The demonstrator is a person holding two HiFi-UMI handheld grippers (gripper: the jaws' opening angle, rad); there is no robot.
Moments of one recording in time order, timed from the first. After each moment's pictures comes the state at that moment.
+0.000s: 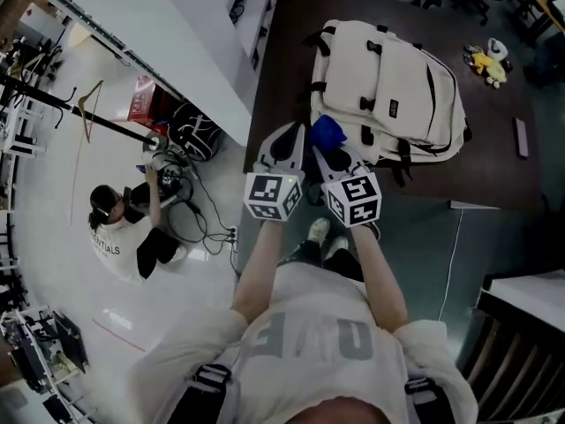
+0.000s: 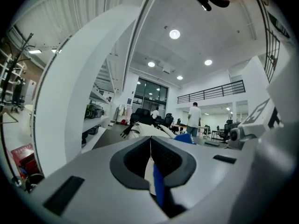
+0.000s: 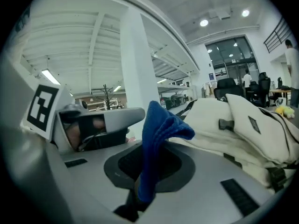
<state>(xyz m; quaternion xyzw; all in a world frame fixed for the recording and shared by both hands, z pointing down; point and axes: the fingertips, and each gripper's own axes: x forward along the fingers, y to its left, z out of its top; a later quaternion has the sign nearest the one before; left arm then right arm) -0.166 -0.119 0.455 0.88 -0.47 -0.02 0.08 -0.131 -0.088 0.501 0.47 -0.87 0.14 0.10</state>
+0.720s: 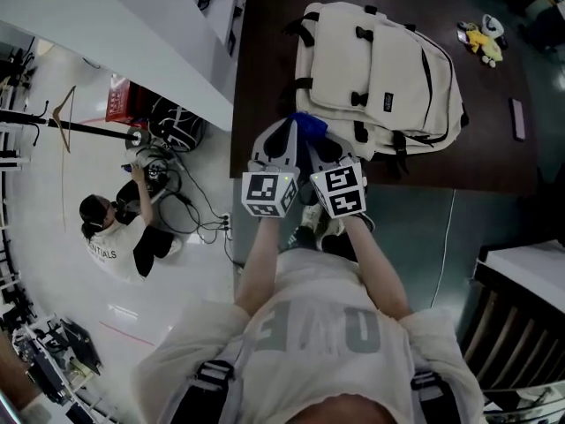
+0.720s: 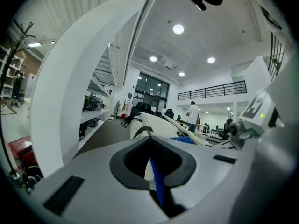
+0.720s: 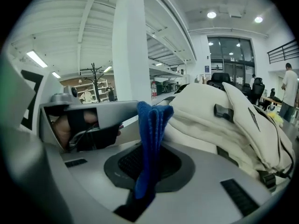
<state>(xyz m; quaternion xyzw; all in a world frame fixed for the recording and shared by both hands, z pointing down) -0.154 -0.153 0.500 0.88 -0.46 0.00 0.11 -0.117 -0.123 0.549 0.51 -0.82 0.16 0.21</state>
